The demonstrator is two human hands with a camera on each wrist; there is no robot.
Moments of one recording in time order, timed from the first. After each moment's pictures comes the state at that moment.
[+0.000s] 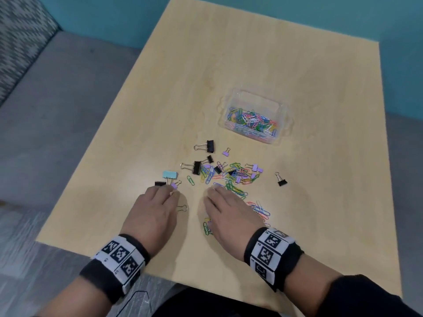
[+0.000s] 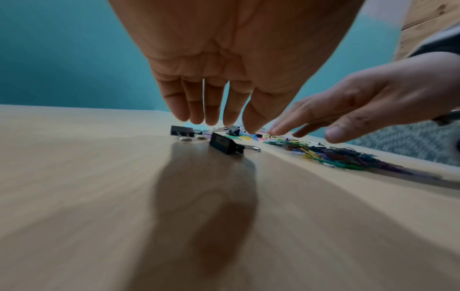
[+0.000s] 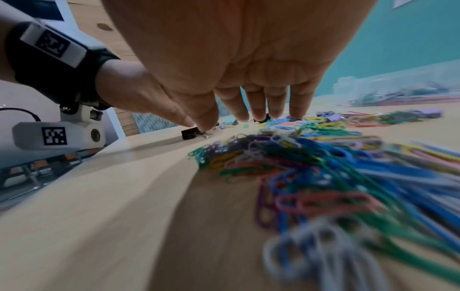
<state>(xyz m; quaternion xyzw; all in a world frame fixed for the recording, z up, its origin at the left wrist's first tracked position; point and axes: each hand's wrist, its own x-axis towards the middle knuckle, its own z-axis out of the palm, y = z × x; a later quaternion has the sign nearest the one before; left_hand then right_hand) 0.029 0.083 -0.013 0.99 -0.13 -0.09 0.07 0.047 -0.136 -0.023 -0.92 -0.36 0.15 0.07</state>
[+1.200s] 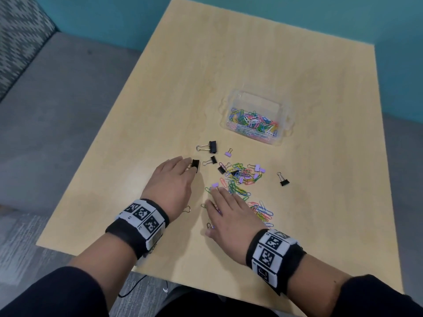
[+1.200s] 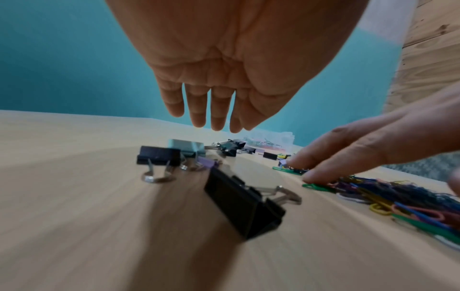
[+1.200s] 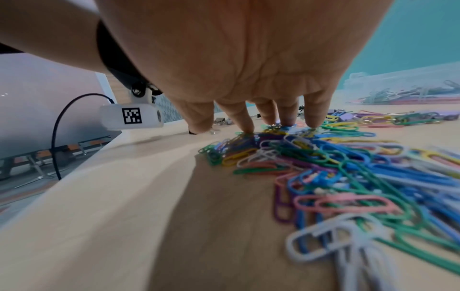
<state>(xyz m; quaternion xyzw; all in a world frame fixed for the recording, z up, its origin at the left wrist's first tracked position) 0.089 0.078 -0.028 0.98 -0.17 -0.03 0.08 0.039 -0.123 -0.024 -0.93 -0.32 0.18 0.01</state>
